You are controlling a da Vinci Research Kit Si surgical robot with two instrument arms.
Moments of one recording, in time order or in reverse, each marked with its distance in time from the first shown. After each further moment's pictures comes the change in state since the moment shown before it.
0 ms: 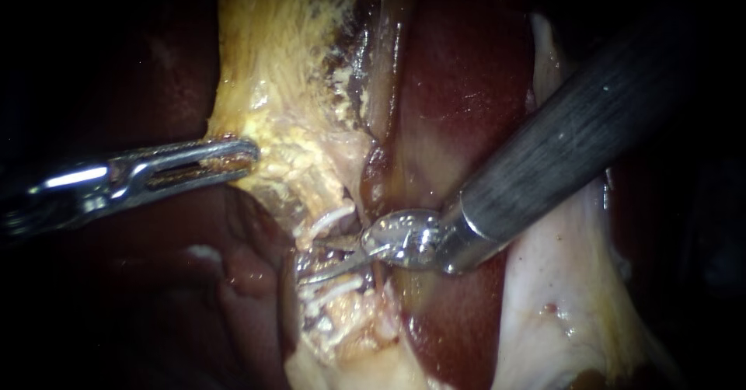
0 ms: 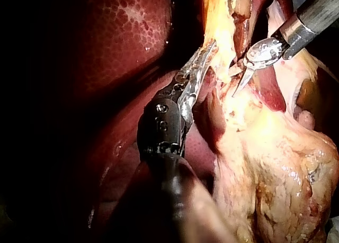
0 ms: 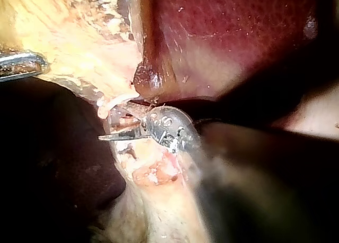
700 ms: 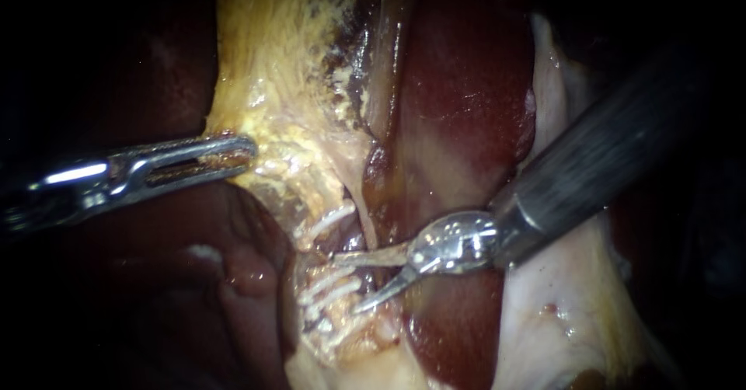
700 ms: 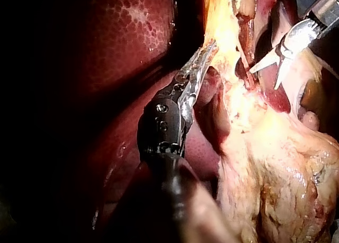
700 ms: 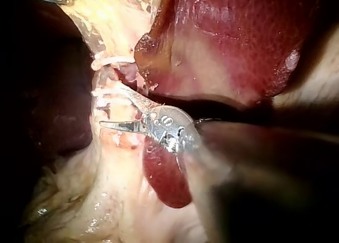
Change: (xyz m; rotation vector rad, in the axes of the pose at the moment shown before) right arm 0.001 -0.004 -0.010 -0.087 0.019 -0.376; left arm 0.000 0.001 0.000 0.003 0.001 0.004
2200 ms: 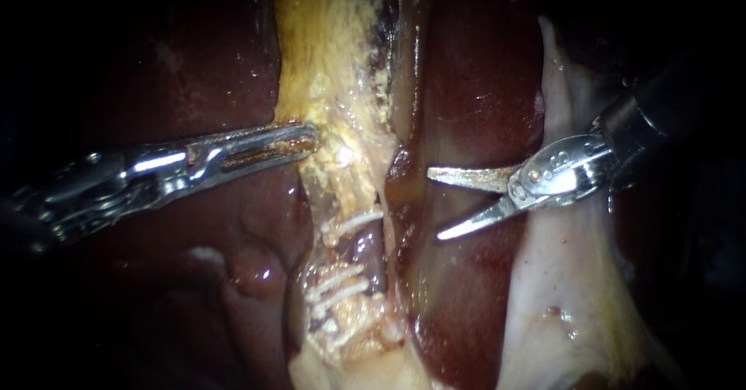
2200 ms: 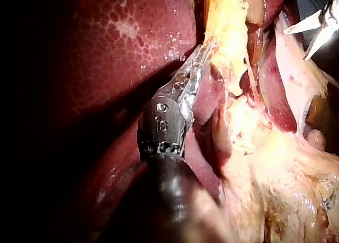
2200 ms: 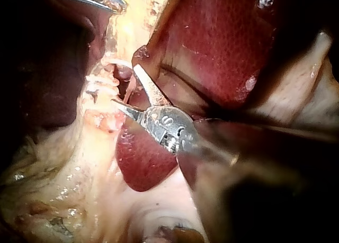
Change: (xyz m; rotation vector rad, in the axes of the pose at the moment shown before) right arm 0.004 0.002 -0.010 -0.188 -0.062 -0.112; left arm 0.001 0.002 0.010 0.017 0.029 0.003
